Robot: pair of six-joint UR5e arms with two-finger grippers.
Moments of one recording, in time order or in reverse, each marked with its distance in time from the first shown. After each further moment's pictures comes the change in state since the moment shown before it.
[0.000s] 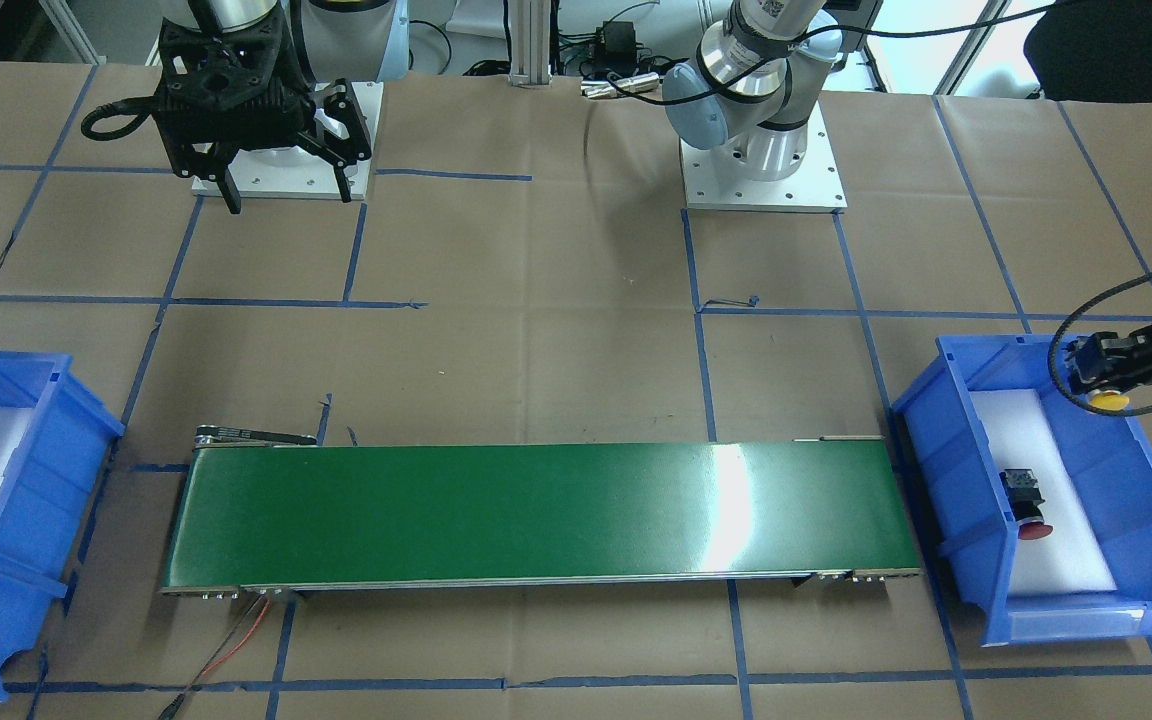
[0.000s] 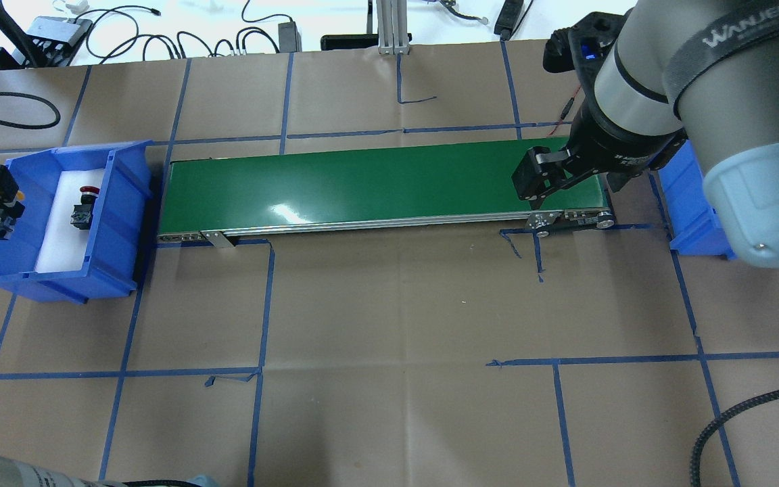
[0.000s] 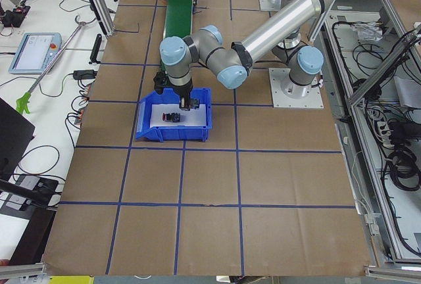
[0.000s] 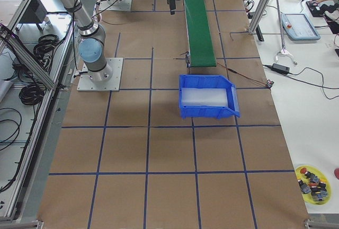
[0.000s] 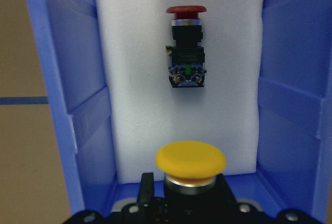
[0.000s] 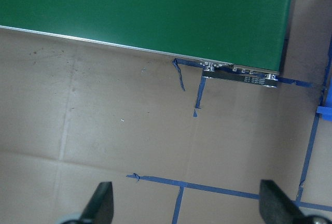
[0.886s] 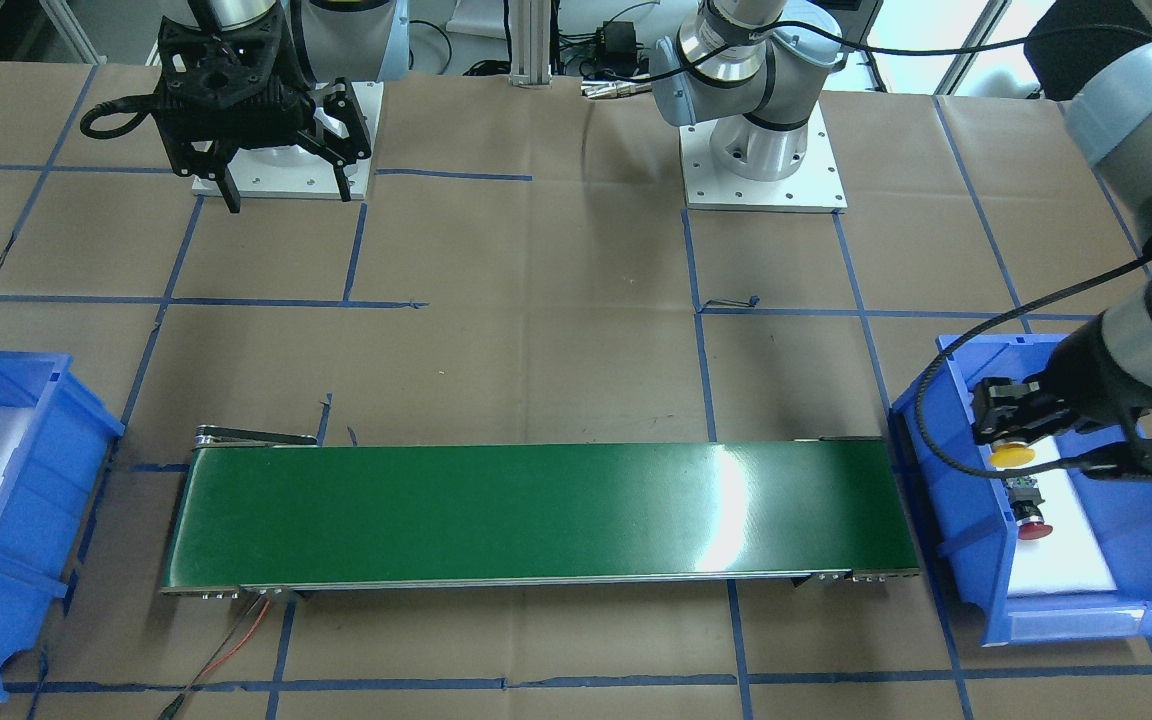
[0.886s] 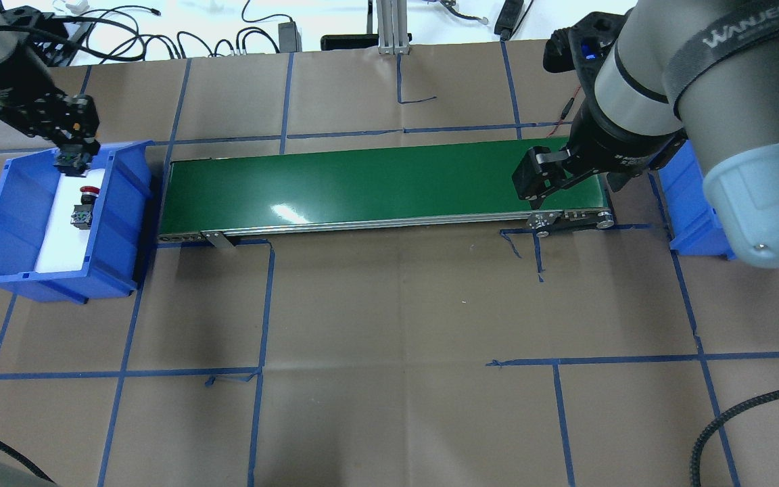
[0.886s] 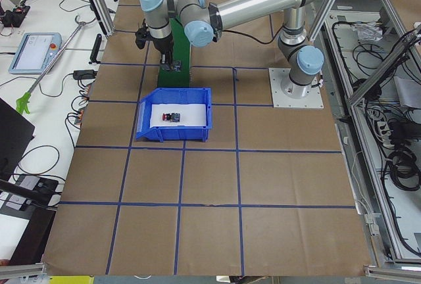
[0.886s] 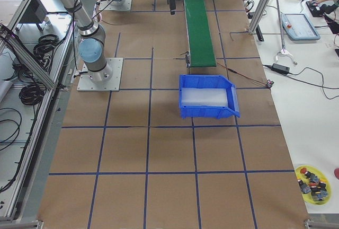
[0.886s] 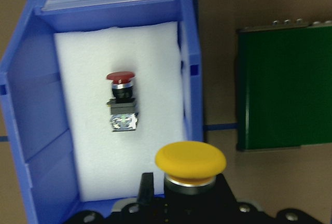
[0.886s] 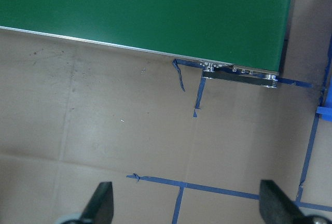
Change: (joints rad) left arm -0.346 -0.039 0.110 -0.039 -0.001 -0.340; right arm 0.000 0.000 0.000 -0.001 0.000 0.000
